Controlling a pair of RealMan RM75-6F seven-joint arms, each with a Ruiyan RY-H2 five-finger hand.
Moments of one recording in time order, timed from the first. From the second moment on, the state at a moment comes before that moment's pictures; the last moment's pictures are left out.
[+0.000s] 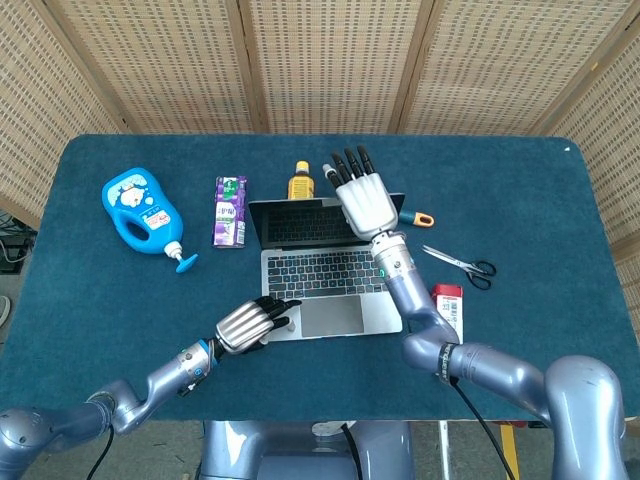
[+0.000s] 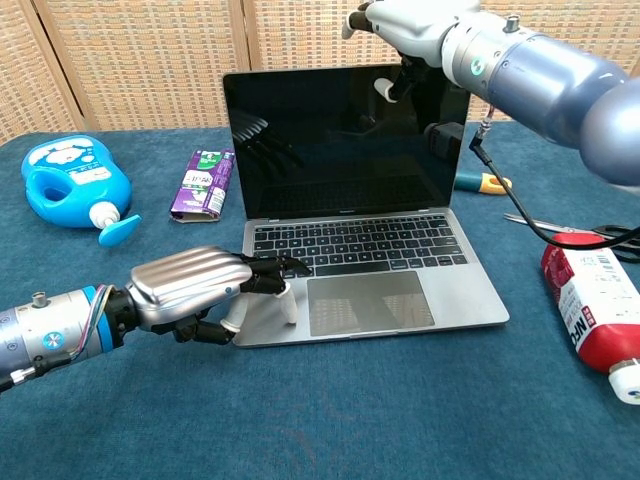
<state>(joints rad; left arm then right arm) -0.74 -1.83 0.11 -0.93 1.74 1.05 -0.25 1.02 -1.70 0.43 -1.14 -1.06 0.97 -0.66</state>
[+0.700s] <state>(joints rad) -0.69 -1.66 0.10 -1.15 1.74 1.23 -0.25 0.88 -1.46 0.35 -1.56 -1.18 1.16 -0.59</state>
